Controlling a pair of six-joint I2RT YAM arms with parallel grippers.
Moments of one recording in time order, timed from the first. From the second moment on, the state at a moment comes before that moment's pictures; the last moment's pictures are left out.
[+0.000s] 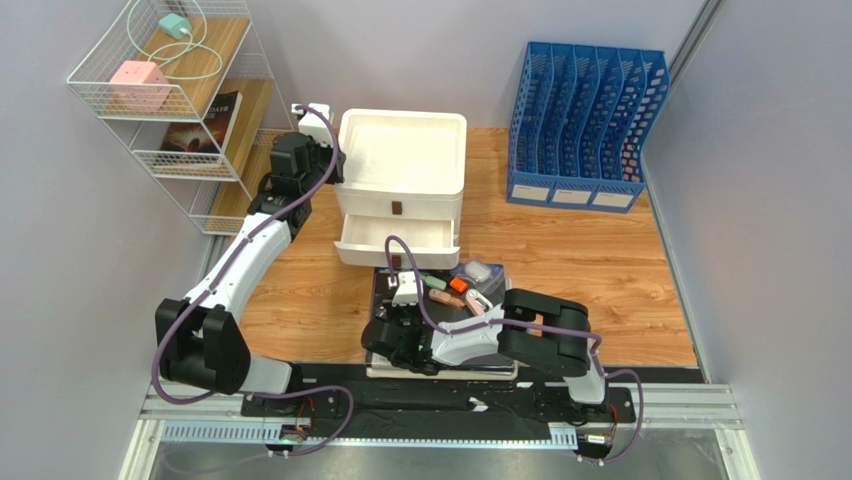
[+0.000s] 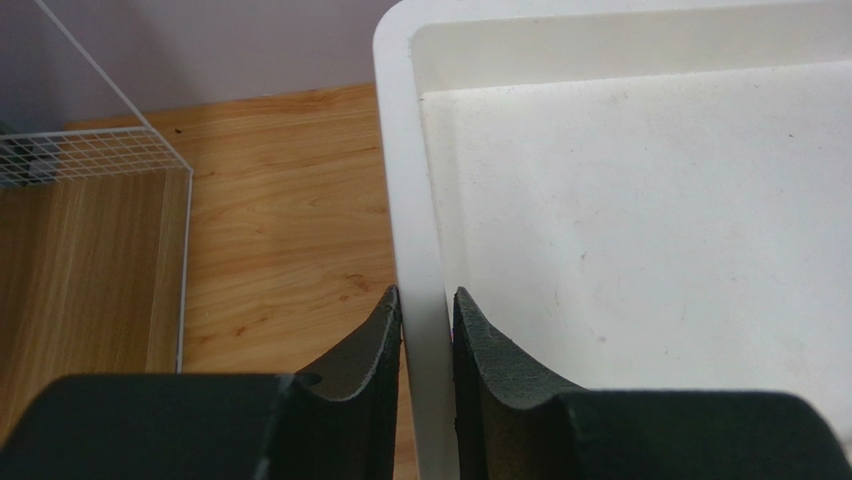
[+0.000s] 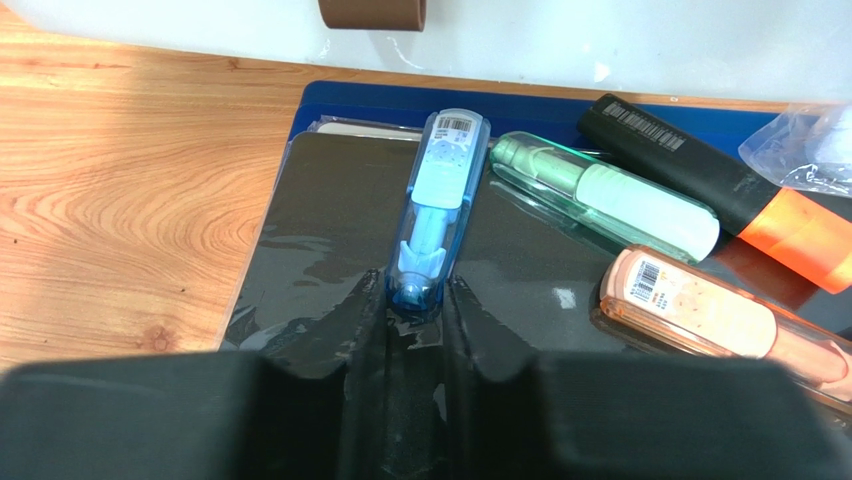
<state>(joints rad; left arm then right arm) -0.22 1.39 1.16 -0.03 0.03 -0.05 1.37 1.99 1.04 0.16 1.10 0.84</state>
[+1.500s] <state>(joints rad) -0.22 1.39 1.16 -0.03 0.03 -0.04 1.51 1.65 0.94 -0.45 1.26 1.17</state>
